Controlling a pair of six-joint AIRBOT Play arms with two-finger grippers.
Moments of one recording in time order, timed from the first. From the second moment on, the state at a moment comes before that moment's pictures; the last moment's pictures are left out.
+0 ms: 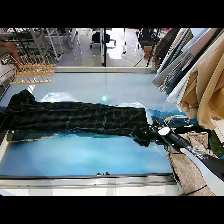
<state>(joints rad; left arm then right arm) 0.74 -2.11 1.88 1.10 -1.06 -1.65 0.12 -1.44 0.76 -0.61 0.63 1.61</state>
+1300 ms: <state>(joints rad) 1.00 -1.97 1.87 1.06 -1.39 -1.40 0.20 -1.40 1.01 -0.99 0.97 1.45</state>
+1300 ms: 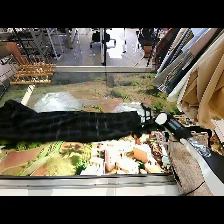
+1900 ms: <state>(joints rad) 1.04 -1.85 1.68 1.56 -1.54 -1.40 0.17 -1.29 0.88 -1.10 1.14 1.45</state>
